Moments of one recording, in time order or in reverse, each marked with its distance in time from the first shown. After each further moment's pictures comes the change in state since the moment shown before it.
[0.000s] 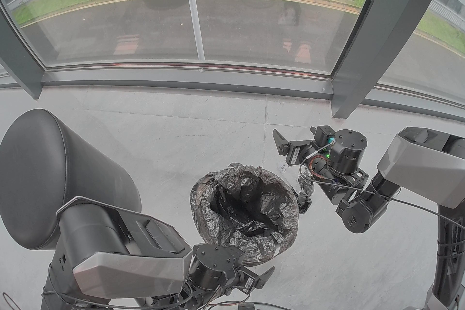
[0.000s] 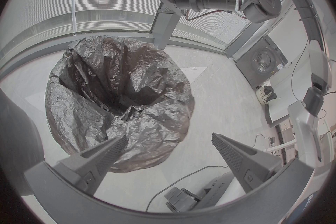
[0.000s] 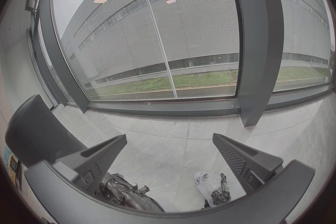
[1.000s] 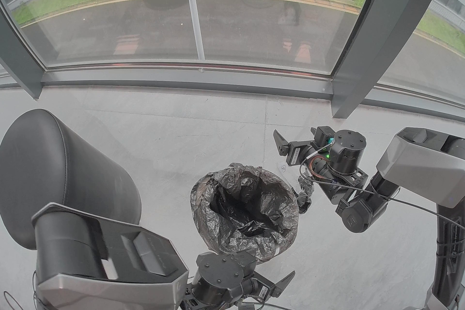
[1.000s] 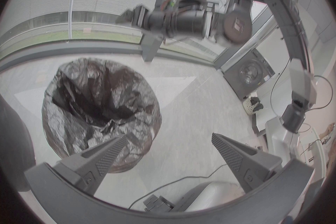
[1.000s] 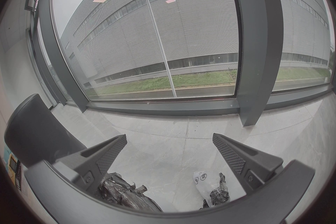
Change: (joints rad) left arm -0.113 -0.102 0.044 -0.036 0.010 -0.077; right arm -0.006 0.008 -0.006 0.007 0.000 -0.001
